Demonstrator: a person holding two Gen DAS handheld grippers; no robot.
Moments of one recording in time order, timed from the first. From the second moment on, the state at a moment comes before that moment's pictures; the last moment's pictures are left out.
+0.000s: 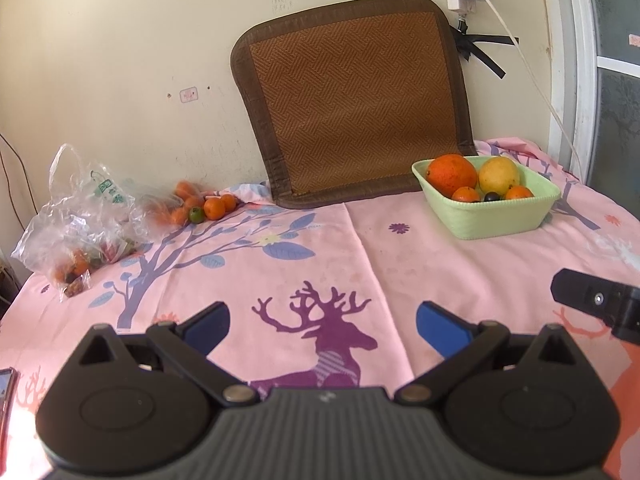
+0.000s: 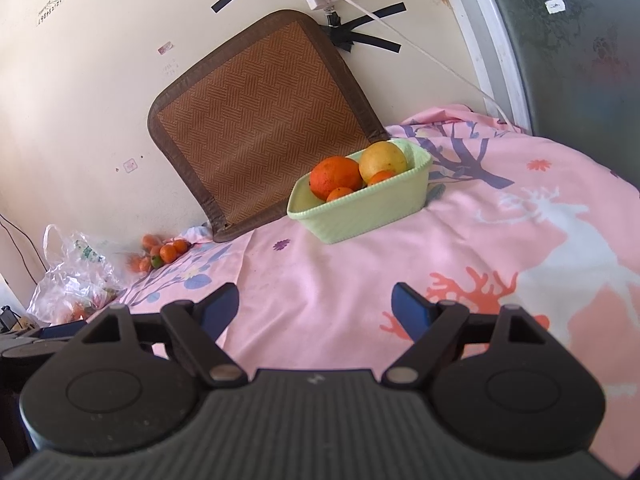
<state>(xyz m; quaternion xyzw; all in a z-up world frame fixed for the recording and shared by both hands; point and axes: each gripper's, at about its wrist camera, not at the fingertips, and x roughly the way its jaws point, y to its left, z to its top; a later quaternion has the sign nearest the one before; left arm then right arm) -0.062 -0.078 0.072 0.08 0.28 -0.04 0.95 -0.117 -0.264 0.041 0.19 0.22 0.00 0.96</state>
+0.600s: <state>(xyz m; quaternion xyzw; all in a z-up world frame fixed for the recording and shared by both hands) -0.062 -0.082 0.066 0.09 0.30 -0.04 0.95 -0.118 -0.263 0.041 0.20 0.22 0.00 0.96</state>
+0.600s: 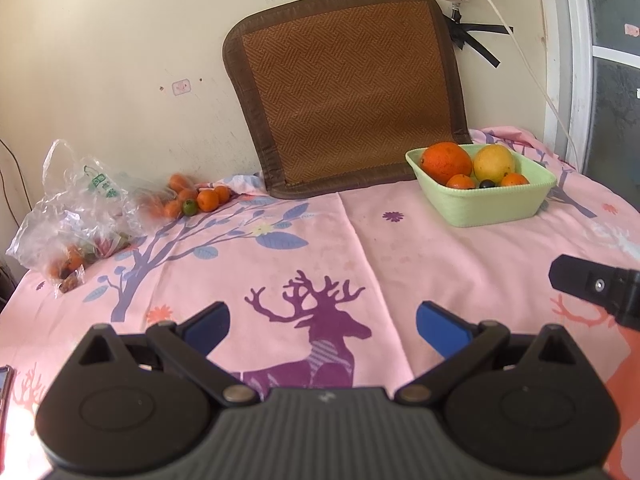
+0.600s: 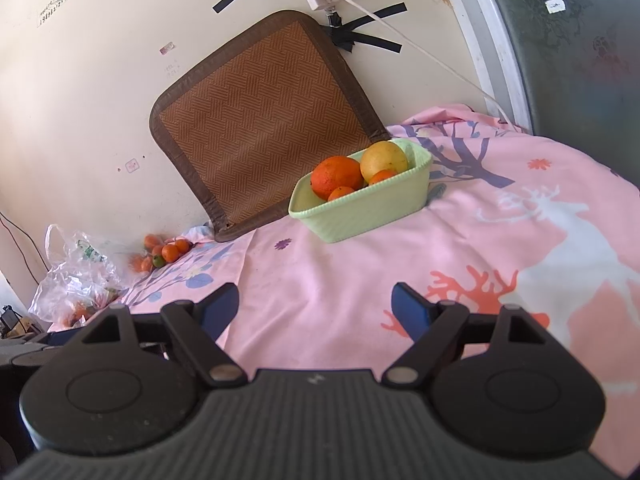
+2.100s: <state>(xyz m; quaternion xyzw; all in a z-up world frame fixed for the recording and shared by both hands) -0.062 -0.080 0.064 0.09 0.31 -0.04 0.95 -0.118 -0.263 0.041 0.20 0.22 0.00 0.96</state>
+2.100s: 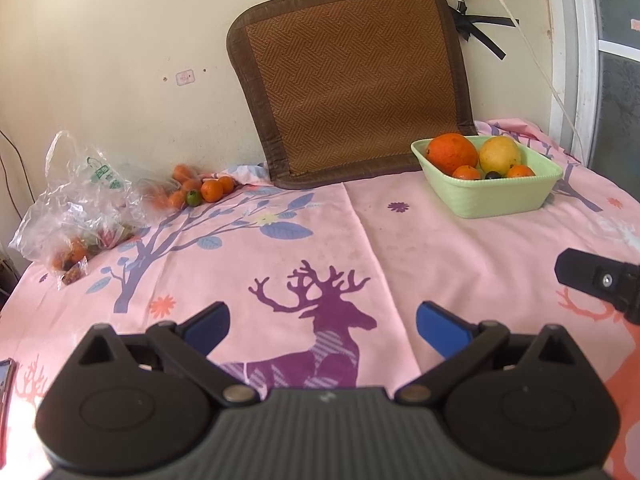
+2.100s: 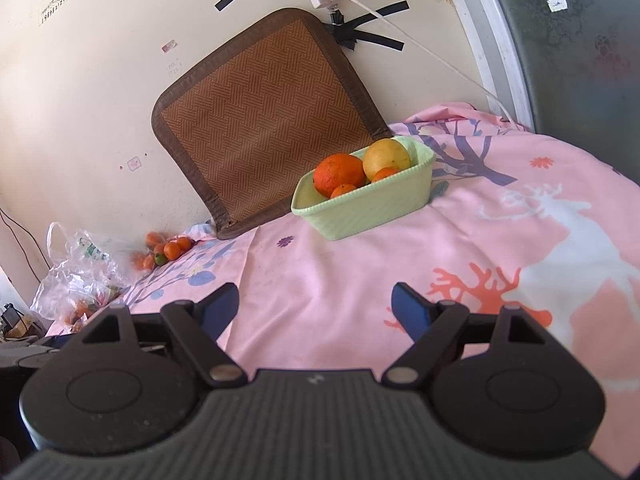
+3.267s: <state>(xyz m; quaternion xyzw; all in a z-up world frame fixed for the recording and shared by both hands) -0.068 -0.088 0.066 0.10 0.31 -0.05 0.94 -0.119 -0.262 0.042 0.19 0.22 0.00 0.96</state>
